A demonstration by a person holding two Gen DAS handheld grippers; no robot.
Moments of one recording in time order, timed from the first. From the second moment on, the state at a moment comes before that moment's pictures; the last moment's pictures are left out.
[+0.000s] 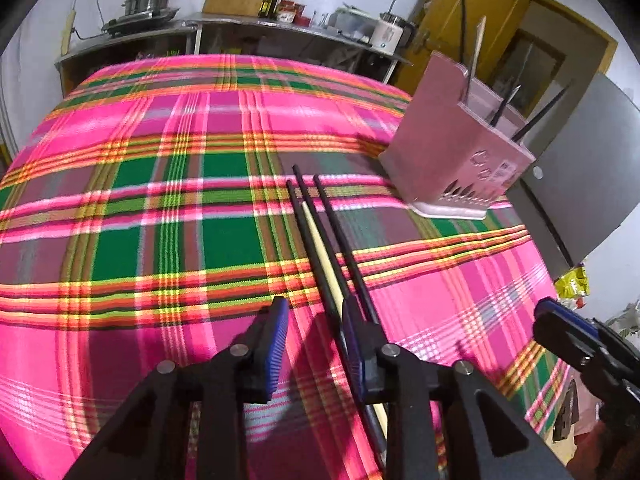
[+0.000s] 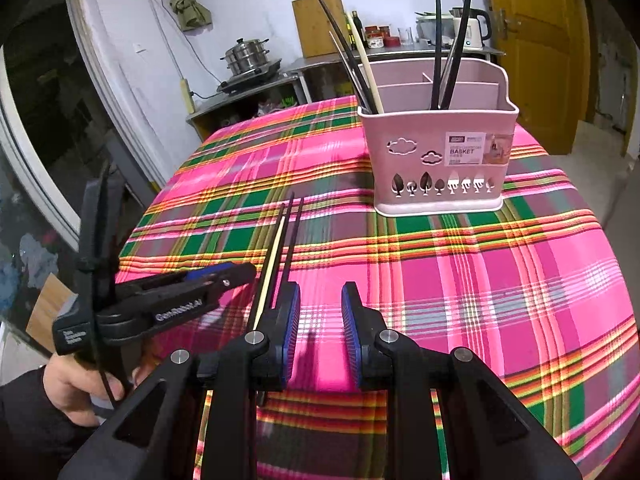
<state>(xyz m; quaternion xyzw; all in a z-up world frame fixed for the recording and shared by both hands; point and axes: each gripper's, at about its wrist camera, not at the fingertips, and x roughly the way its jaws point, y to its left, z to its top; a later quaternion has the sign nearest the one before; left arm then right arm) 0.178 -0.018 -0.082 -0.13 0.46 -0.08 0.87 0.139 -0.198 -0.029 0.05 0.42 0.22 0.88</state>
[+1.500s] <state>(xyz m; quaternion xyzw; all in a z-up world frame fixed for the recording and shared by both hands) 0.158 0.042 -0.084 -0.12 0.46 -0.04 0.88 0.193 -0.134 -0.070 0.03 0.45 0.27 0.85</state>
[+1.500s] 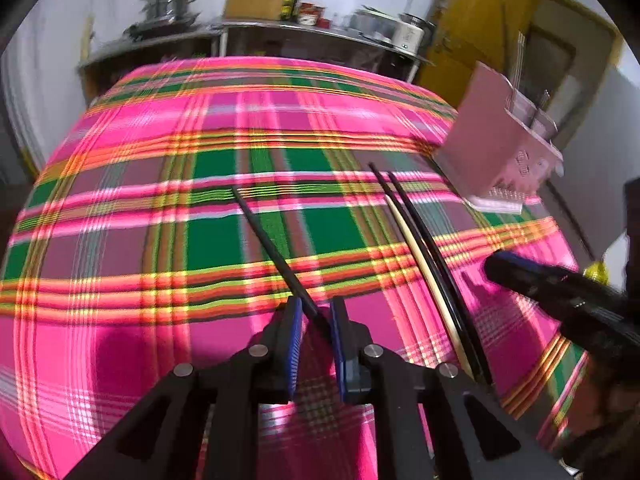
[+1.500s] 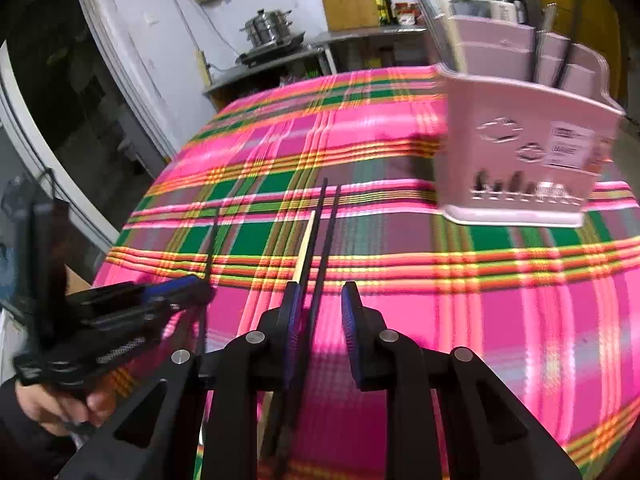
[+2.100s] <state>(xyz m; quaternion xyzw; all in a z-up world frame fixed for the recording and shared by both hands) 0.184 0.042 -0.088 -0.14 0.45 -0.03 0.88 0.227 -0.116 -0.092 0.01 0.47 0.24 0.85</state>
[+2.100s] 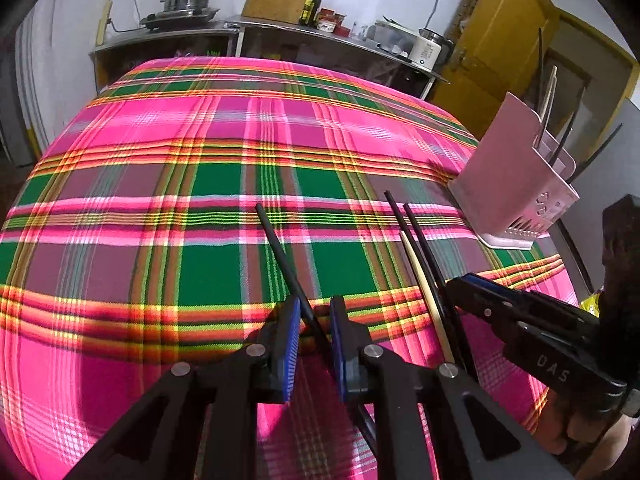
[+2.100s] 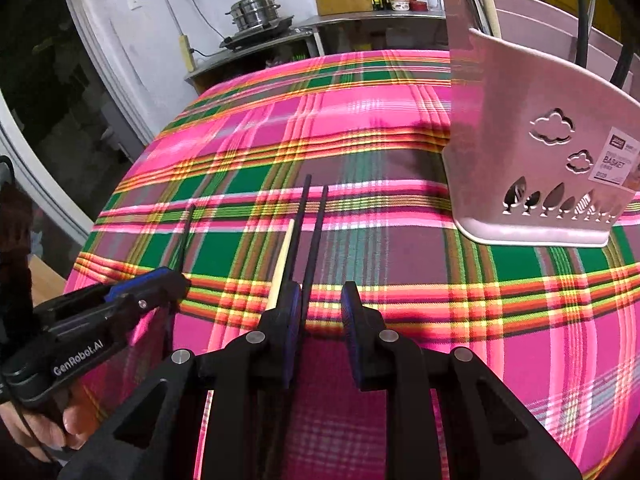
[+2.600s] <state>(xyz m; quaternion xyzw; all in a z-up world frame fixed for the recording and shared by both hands) 0.195 0.037 -0.089 -0.13 0.46 -0.04 0.88 0.234 -0.104 -0.093 -0.03 0.47 0.23 0.85</state>
